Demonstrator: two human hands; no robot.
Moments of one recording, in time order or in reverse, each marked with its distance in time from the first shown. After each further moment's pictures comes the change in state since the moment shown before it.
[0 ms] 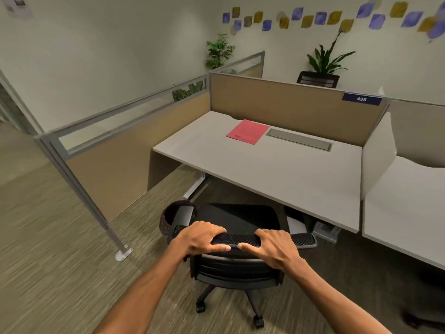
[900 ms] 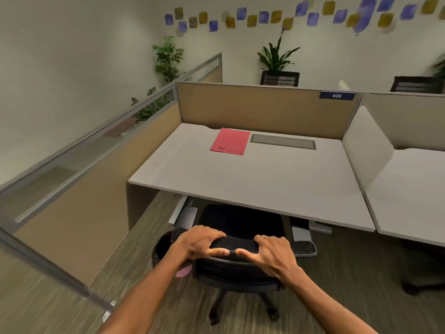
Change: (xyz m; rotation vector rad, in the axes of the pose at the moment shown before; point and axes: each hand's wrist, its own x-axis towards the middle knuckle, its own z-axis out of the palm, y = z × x) left_hand 0.092 -0.230 -0.054 0.045 -0.057 0.285; right_hand 0.175 -0.106 0.021 -0.029 0.037 0.307
